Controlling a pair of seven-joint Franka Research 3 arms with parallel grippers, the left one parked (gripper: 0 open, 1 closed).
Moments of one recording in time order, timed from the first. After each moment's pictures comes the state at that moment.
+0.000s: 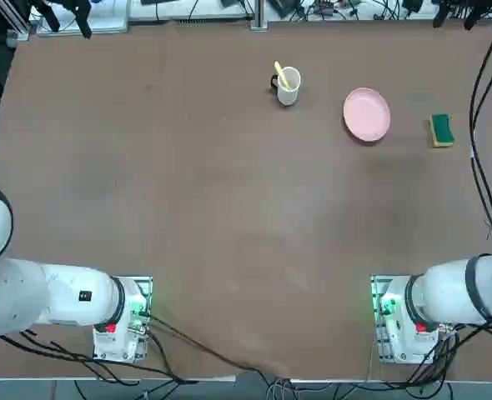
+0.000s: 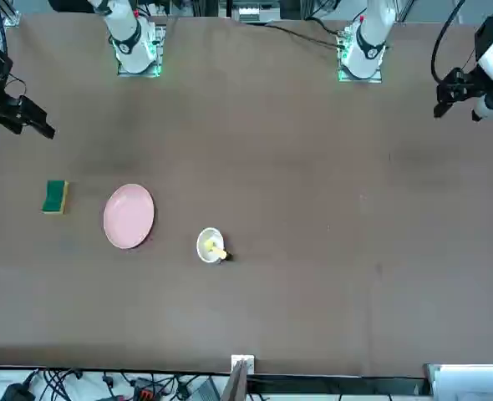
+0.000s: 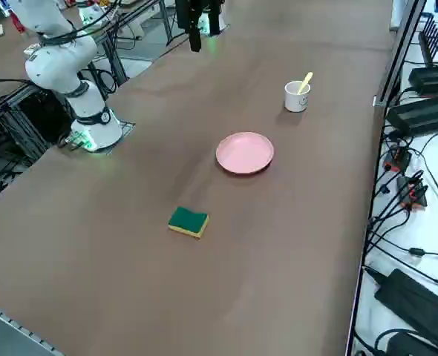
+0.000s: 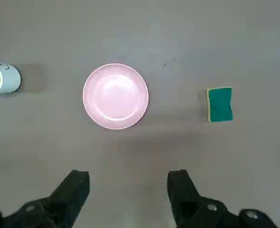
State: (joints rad) arm 0.01 -0.03 -0.03 -1.63 0.01 1.57 0.10
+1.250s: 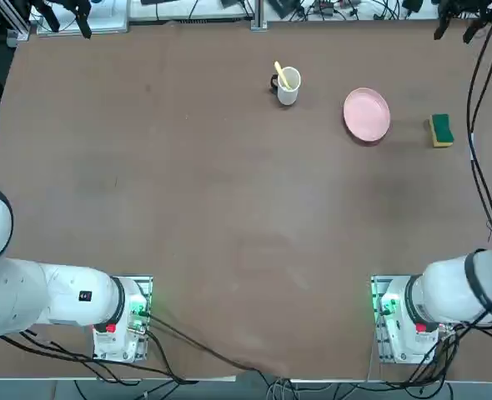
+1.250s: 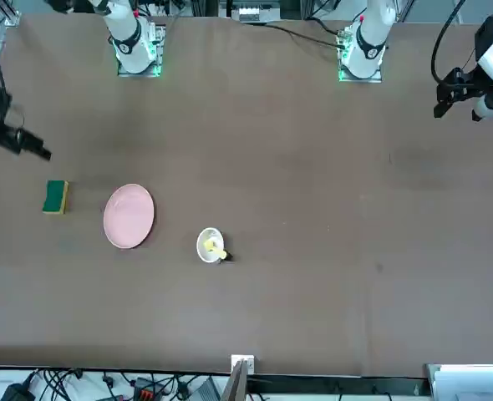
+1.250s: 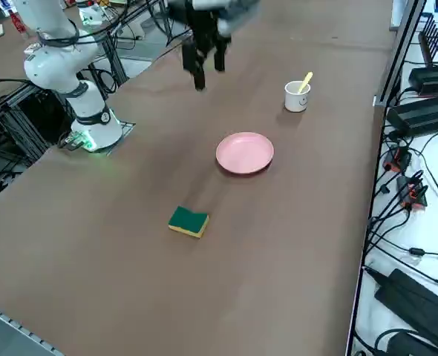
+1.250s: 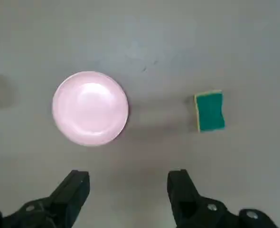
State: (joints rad) arm -0.09 0.13 -0.04 -1.65 0.00 1.71 0.03
